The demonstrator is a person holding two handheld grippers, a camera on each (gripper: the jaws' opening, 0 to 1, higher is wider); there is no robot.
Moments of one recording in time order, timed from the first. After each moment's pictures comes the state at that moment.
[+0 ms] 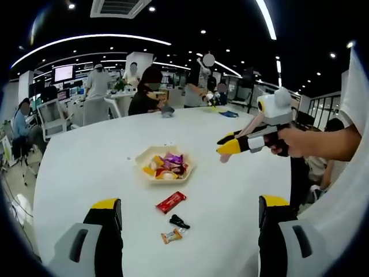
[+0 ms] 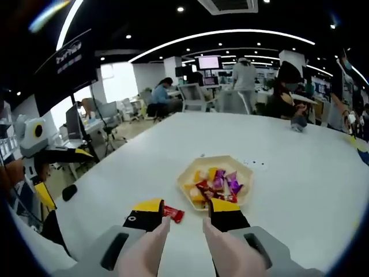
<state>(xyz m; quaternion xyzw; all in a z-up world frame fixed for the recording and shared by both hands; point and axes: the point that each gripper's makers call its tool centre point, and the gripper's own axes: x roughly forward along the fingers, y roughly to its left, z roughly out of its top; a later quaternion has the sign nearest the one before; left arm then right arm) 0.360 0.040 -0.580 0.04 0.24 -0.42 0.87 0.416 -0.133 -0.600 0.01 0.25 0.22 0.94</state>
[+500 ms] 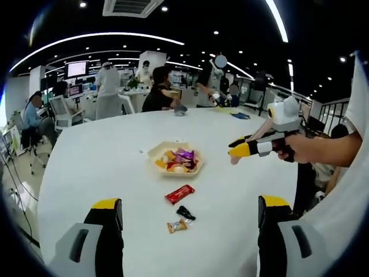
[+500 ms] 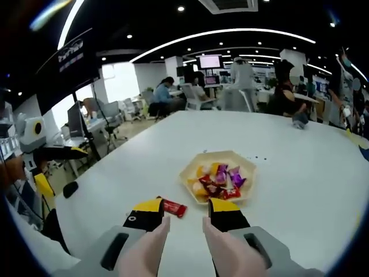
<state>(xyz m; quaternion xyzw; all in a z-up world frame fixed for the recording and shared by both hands) 0.349 0.063 -0.592 0.01 0.25 -0.38 0.89 0.404 -0.128 -0.611 0.02 0.24 0.23 0.94</state>
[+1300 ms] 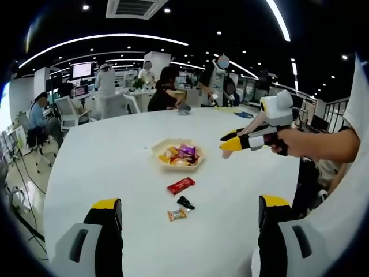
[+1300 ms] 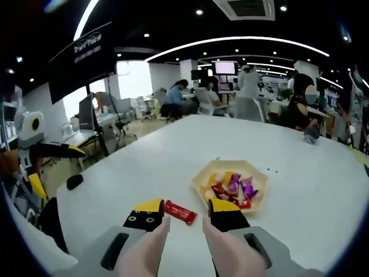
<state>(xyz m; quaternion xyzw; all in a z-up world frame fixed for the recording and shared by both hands) 0.320 0.081 -0.585 0.03 0.24 -0.35 0.90 0.405 -0.094 -0.605 -0.03 0.23 0.28 0.93</state>
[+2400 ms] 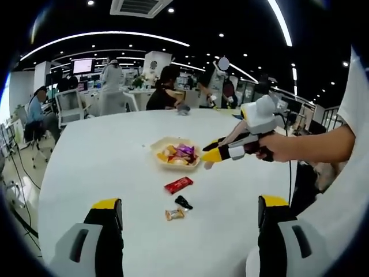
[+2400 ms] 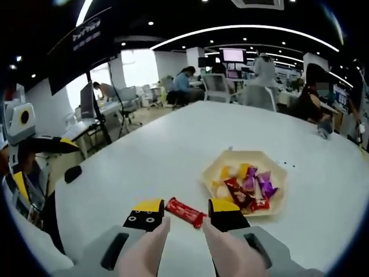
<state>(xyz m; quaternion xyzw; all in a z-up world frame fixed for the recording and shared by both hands) 0.325 0.080 -0.594 0.01 0.25 -0.36 0.90 0.430 -0.065 -0.640 -0.04 0.26 0.30 0.91</state>
